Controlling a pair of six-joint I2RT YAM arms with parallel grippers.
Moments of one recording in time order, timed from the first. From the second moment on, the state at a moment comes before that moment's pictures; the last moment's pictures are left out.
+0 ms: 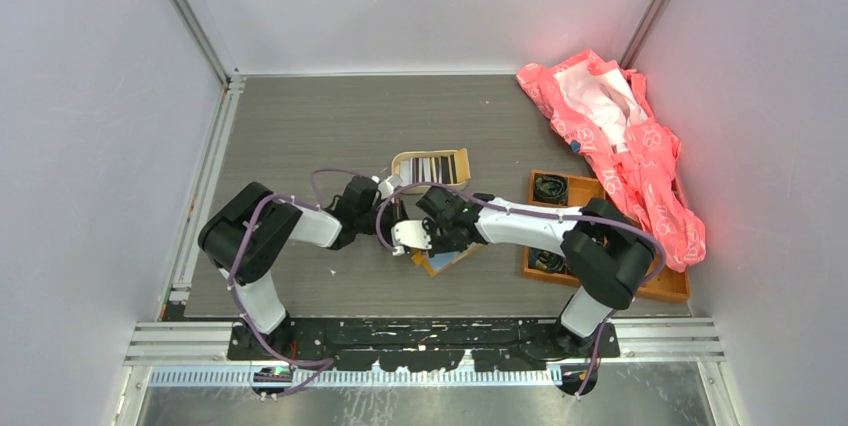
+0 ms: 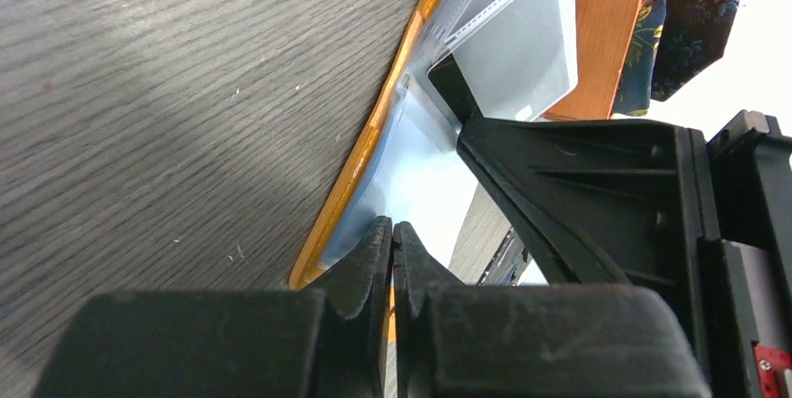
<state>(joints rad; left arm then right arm) -0.59 1.77 0.62 0.46 0.62 -0.86 0.90 1.64 0.94 -0.47 -0.03 -0.86</state>
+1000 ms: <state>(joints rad) -0.59 1.78 0.62 0.45 0.64 -0.83 0.91 1.63 0.94 -0.51 -0.03 -0.83</state>
